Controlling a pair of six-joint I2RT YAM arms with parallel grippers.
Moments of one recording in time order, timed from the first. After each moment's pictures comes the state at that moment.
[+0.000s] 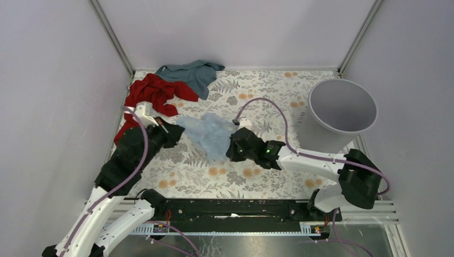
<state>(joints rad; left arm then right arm) -0.55 0.58 0.86 -0.52 -0.06 -0.67 1.05 1.47 0.93 -0.20 0.18 0.83</state>
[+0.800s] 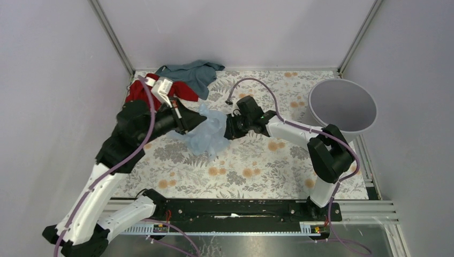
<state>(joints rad) -0.55 0.85 1.27 -0.57 0.31 -0.56 0.71 1.77 1.18 -0.21 -0.38 0.41</state>
